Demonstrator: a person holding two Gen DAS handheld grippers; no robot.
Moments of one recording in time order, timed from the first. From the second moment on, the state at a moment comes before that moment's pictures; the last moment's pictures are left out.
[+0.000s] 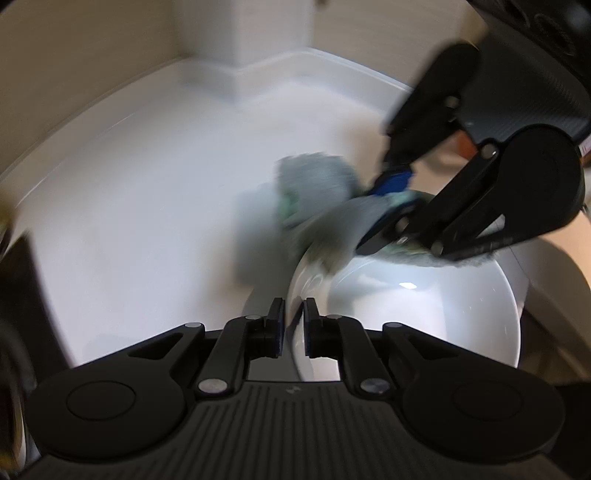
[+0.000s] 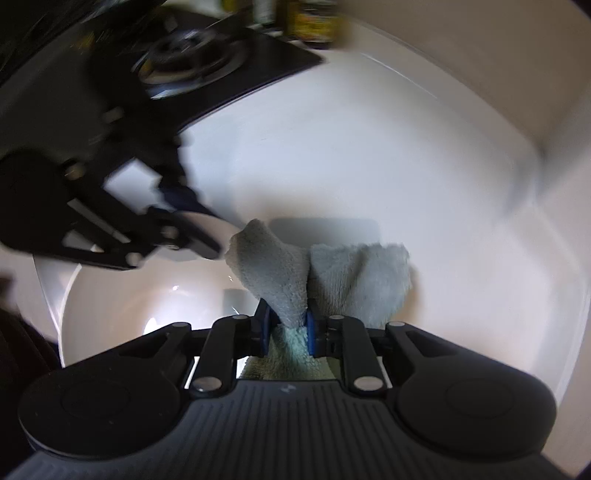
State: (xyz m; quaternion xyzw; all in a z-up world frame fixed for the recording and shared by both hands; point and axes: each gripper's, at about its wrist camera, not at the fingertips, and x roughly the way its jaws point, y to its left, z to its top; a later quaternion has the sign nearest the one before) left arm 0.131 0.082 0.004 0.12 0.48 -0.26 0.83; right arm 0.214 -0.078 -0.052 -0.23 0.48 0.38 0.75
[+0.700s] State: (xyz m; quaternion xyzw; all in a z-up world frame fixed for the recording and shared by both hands) left arm 0.111 0.091 0.018 0.19 0.46 -0.32 0.81; right arm 0.205 -0.050 -0.058 -0.33 0.48 0.38 0.72
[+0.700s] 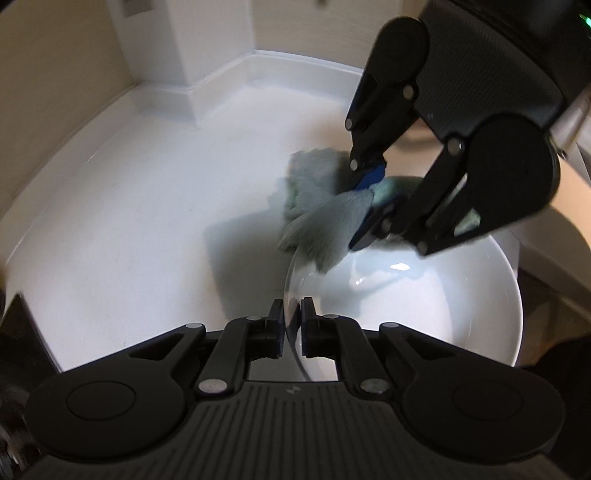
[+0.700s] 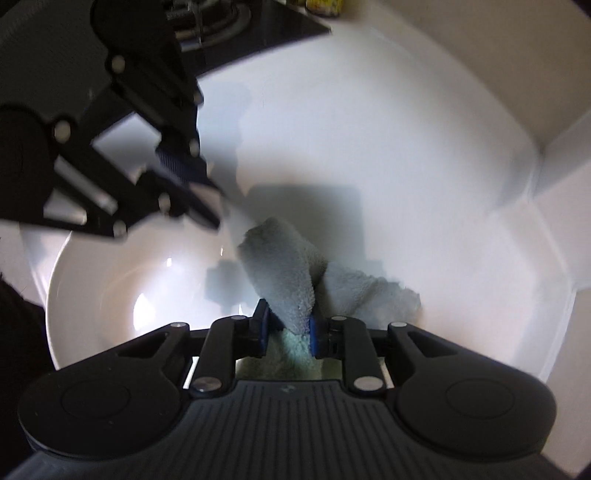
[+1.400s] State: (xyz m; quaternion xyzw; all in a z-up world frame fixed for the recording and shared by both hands) left arm 0.091 0.082 0.018 0.27 0.44 -0.38 0.77; right arm 0.203 -0.089 -0.049 -0.30 0.50 0.39 0.72
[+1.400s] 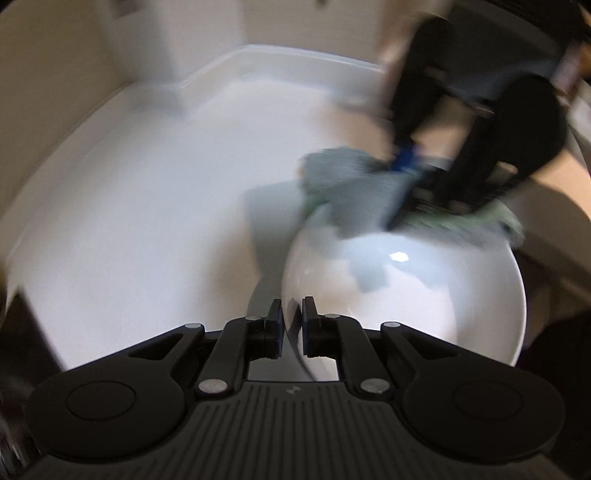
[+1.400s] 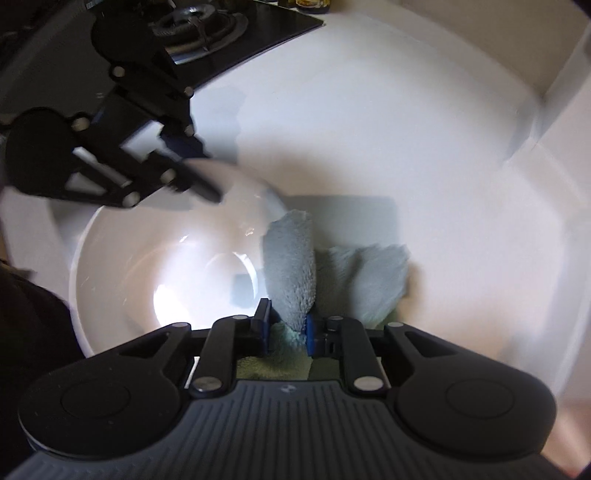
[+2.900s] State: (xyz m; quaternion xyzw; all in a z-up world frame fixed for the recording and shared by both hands) left arm 0.057 0.130 0.032 0.15 0.46 -0.26 0.84; right arm 0.213 -0.115 -0.030 -0.17 0.49 0.38 0.77
